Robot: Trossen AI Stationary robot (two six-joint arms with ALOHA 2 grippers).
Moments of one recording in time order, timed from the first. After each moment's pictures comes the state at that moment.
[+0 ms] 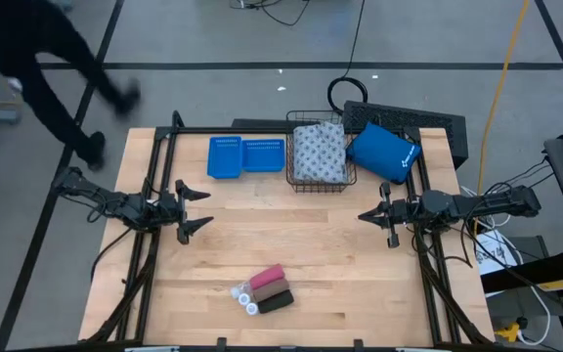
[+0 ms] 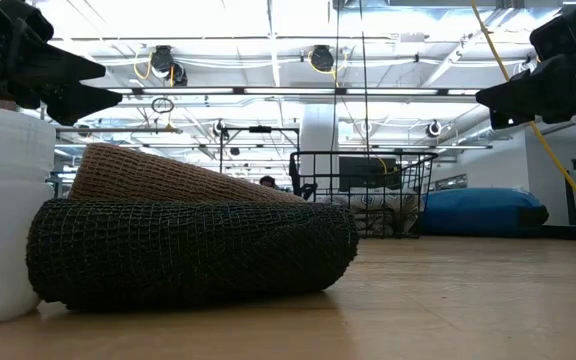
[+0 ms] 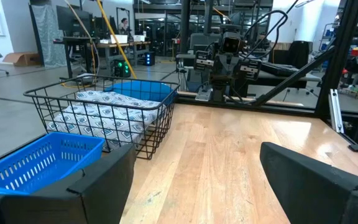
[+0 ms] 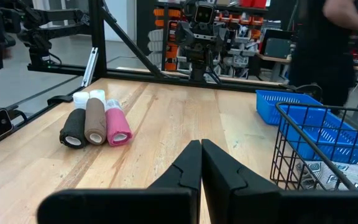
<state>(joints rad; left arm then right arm) -0.41 0.11 0.02 0.11 -0.58 -0.06 0.13 0.13 0.02 0.07 0.05 -0.07</state>
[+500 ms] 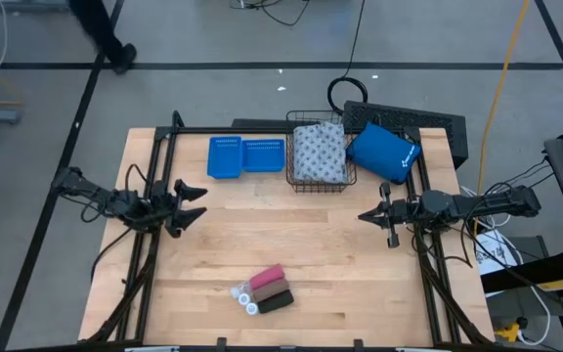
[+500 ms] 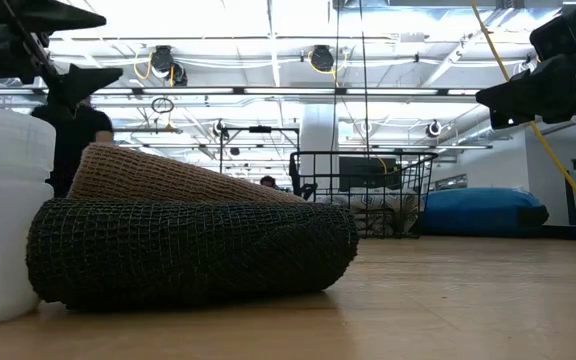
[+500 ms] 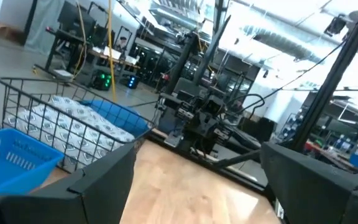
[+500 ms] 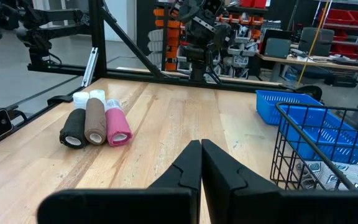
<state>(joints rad) -0.41 0.11 0.02 0.33 -0.58 -0.32 0.13 0.13 0.02 0.07 0.05 -0.07</state>
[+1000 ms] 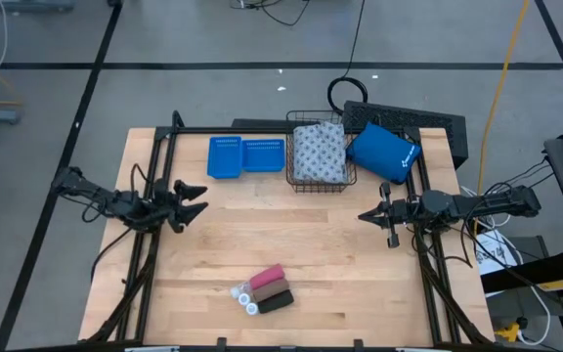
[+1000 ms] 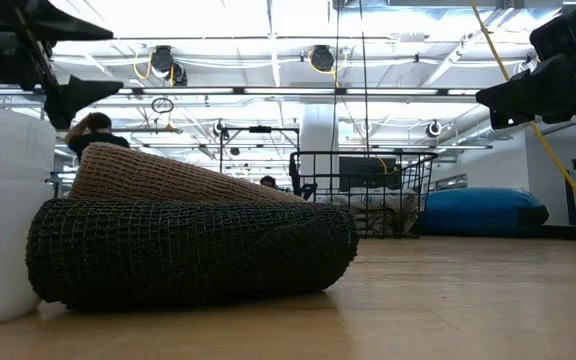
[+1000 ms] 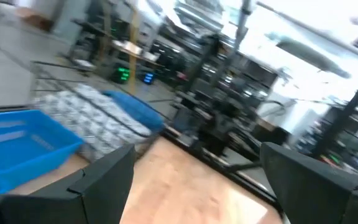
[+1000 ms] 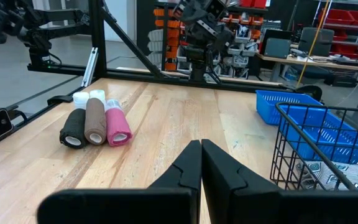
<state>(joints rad) -0.41 0.11 0.02 0.28 -0.67 -0.43 0.13 0.13 0.02 0.07 0.05 -0.07</state>
